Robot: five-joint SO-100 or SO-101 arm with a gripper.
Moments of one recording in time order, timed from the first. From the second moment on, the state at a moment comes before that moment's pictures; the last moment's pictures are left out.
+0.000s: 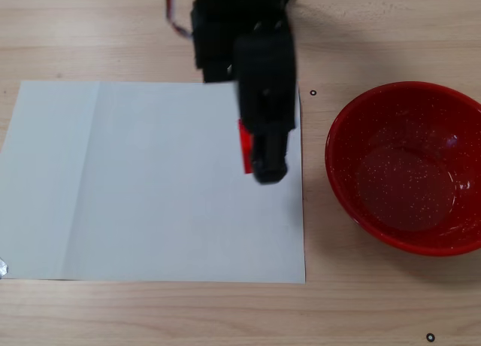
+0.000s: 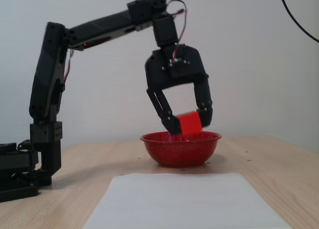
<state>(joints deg) 6.6 83.9 56.9 93.1 -2.5</state>
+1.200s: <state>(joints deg) 34.2 86.0 58.5 88.8 -4.4</state>
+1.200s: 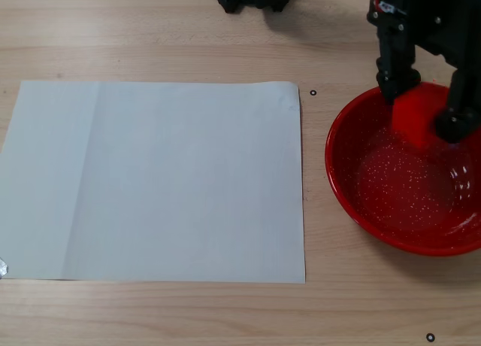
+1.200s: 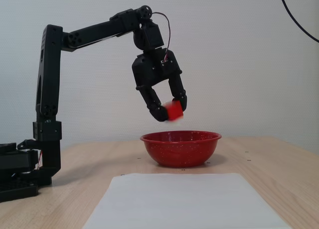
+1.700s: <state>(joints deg) 34.2 84.4 58.5 88.8 -4.4</state>
